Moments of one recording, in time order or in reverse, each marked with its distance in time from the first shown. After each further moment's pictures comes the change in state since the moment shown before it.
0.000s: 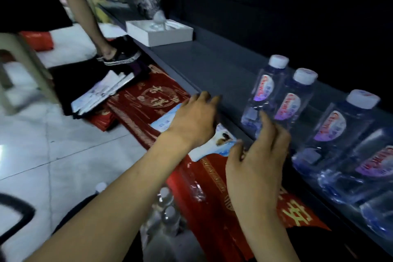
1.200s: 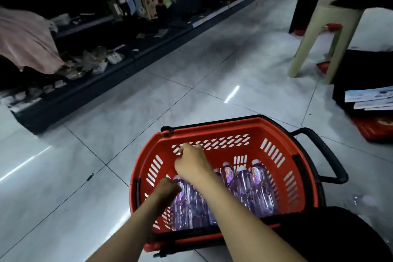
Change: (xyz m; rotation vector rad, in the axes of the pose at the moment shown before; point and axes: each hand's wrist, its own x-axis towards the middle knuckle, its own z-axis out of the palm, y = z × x) left_hand -0.680 -0.236 -0.041 -0.710 0.285 -2.070; right_hand -0.463 -0.373 0.124 0.245 -1.776 -0.793
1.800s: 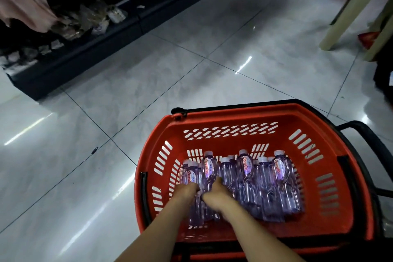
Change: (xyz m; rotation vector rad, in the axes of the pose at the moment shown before) left_hand 0.075 -0.047 0.064 -0.481 -0.055 -0.410; right_hand 0.047 0.107 0.103 0.116 -0.393 0.512
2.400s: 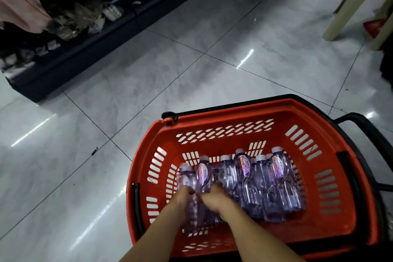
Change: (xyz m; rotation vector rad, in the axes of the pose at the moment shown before) left_hand -0.033 0.004 -0.010 -0.131 -0.141 -0.128; right_hand 0.026 0.011 0.009 0.086 -0.055 0.019
